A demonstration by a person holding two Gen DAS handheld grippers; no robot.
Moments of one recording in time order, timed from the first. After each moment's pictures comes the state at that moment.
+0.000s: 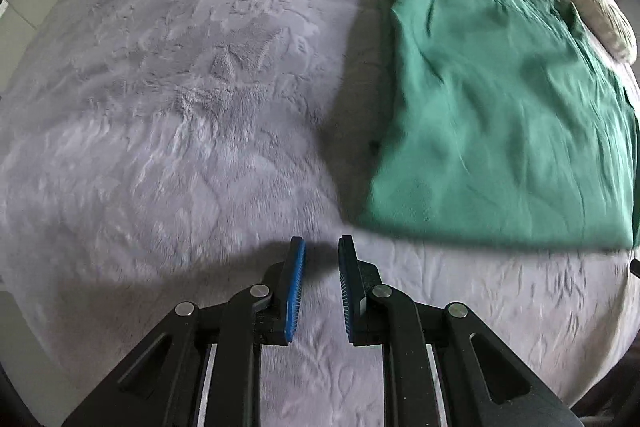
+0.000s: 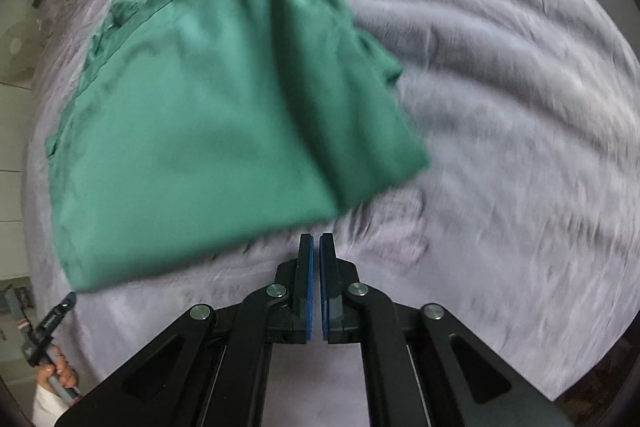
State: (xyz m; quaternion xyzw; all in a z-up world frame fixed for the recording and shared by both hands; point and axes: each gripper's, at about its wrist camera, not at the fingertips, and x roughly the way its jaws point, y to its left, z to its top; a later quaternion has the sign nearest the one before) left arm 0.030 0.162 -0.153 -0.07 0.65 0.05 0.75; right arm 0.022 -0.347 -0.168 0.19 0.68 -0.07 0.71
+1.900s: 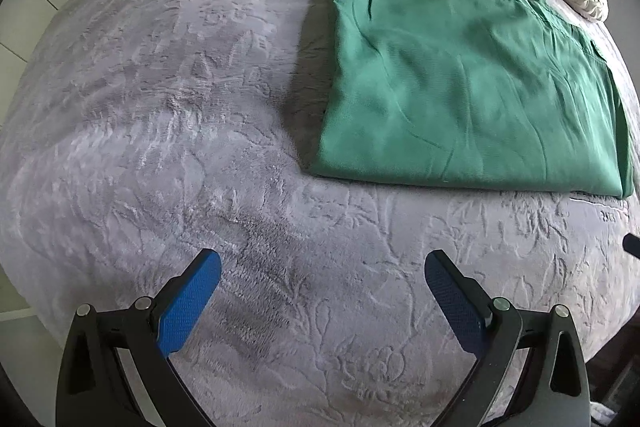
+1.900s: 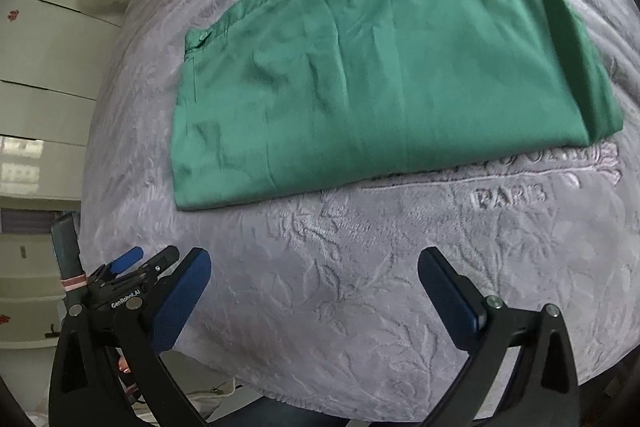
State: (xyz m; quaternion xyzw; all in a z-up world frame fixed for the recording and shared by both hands) left arm 0.007 0.099 -0.128 -0.02 0.66 0.01 0.75; right arm 0.014 -0.154 -0.141 0.18 0.67 0.08 0.71
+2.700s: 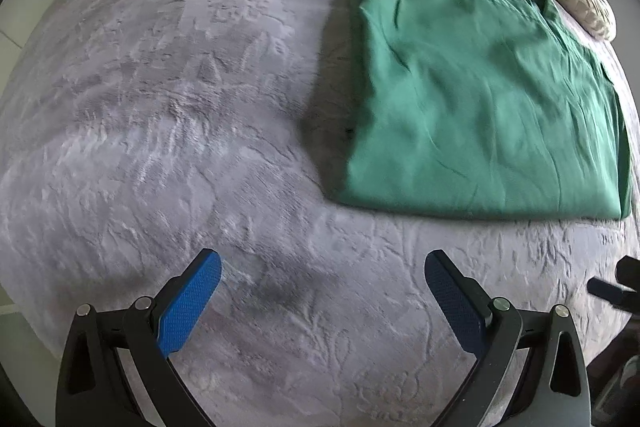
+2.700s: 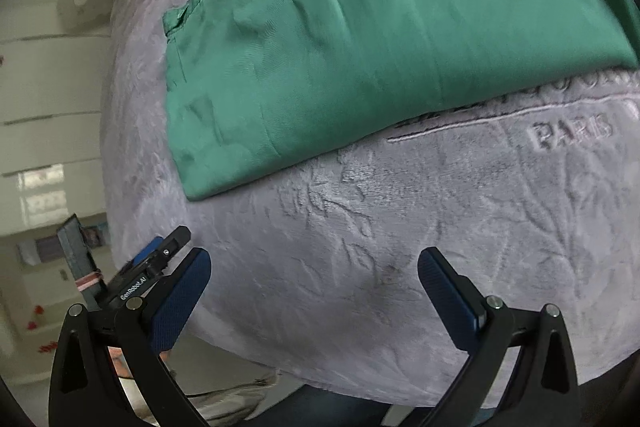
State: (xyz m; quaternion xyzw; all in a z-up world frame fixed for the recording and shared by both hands) left arm 0.046 0.146 -0.154 -0.06 0.66 0.01 0.75; right arm 0.013 -0.151 -0.187 0.29 0.71 0.08 0.64
